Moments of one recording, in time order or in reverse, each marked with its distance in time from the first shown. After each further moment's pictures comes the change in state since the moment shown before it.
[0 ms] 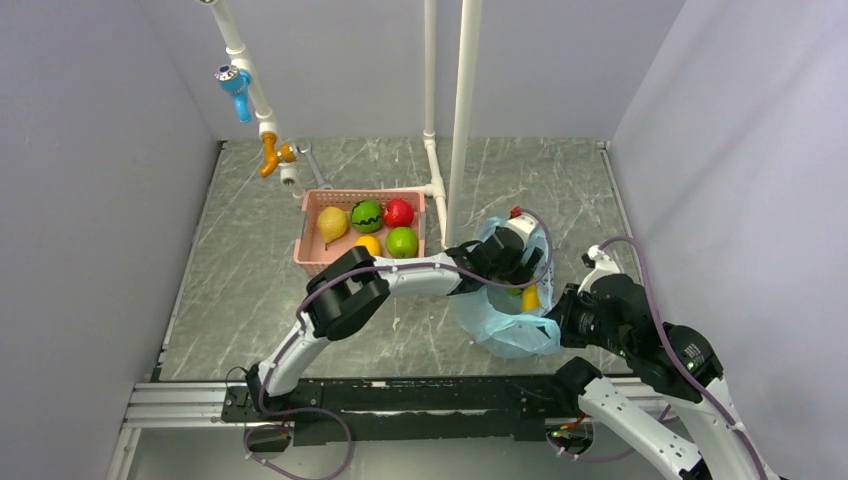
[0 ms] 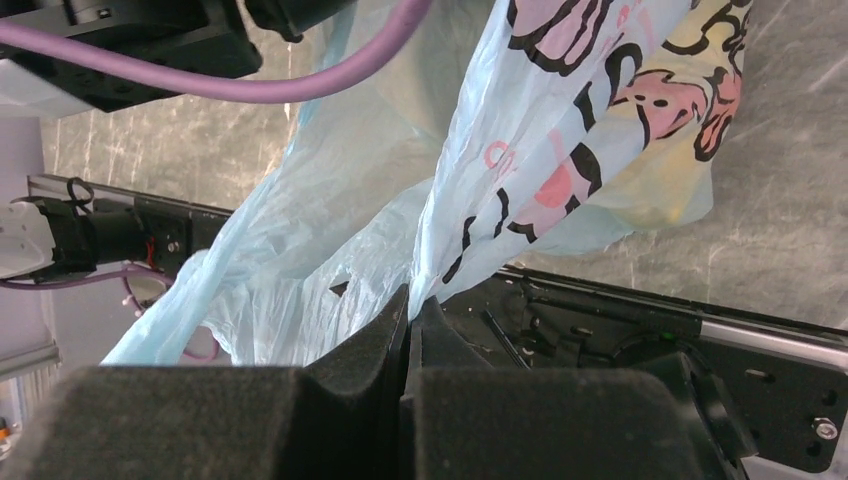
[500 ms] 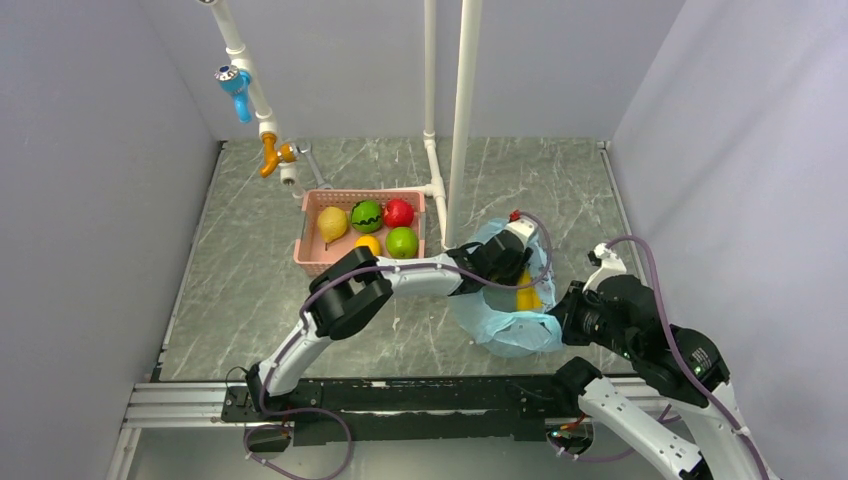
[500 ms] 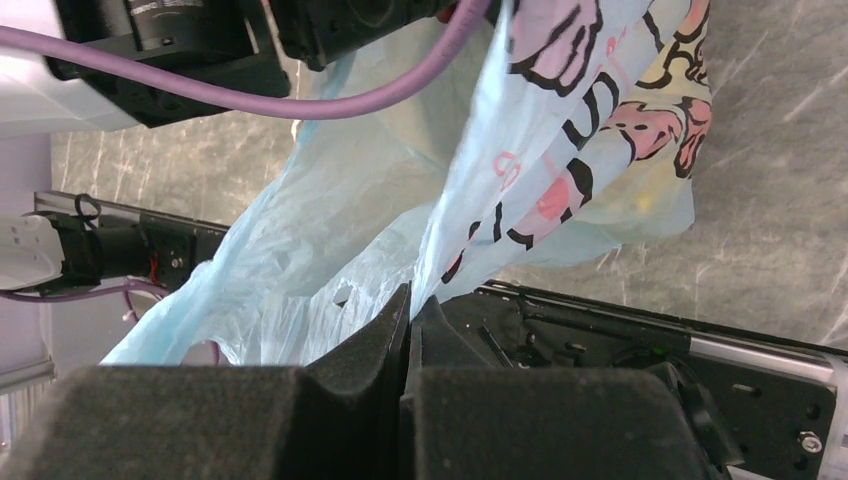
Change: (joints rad) left arm 0.000 0.060 0.059 -0.049 0.006 -0.024; right arm 0.000 -0.005 0.028 0.011 0.035 -0.018
